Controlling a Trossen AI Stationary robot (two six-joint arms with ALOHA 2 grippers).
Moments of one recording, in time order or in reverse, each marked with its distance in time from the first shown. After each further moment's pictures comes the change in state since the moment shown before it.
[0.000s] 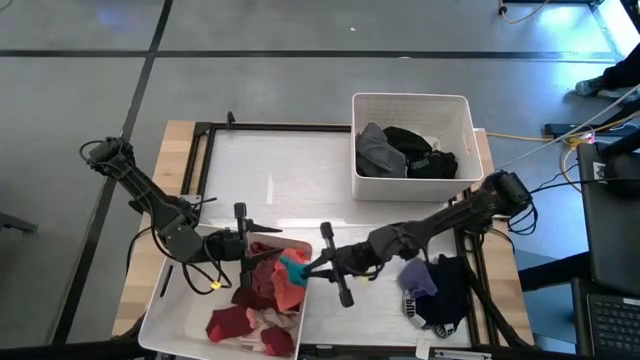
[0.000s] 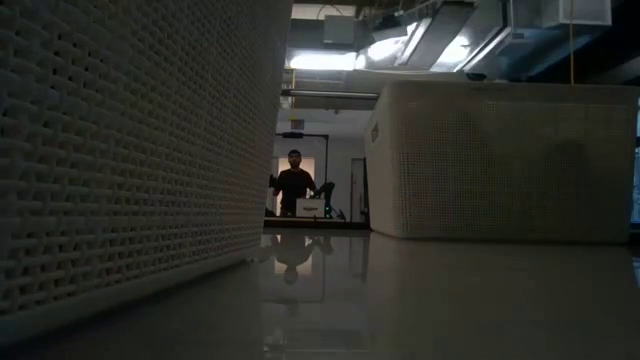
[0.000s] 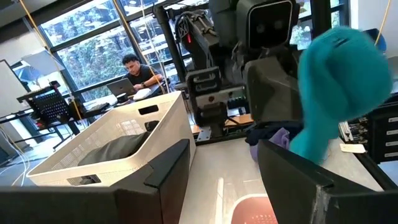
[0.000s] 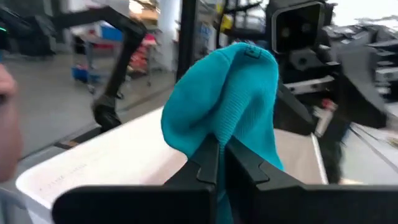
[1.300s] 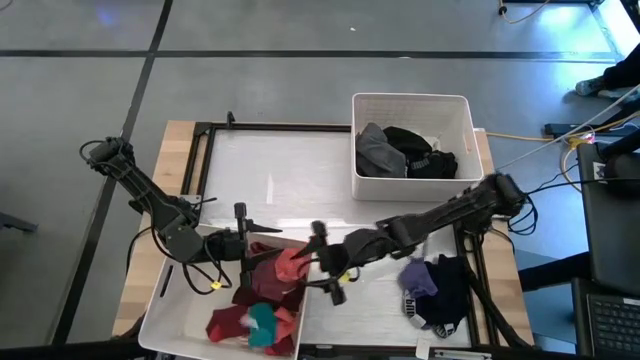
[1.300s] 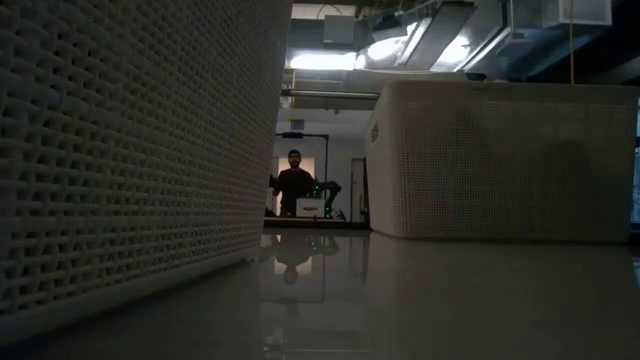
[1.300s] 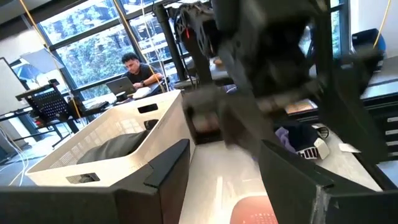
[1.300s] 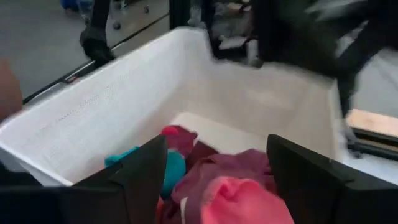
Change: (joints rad) left arm 0.000 0.000 0.000 -0.008 0.000 -0.011; right arm -0.026 0.072 0.282 -0.556 -0.018 0.078
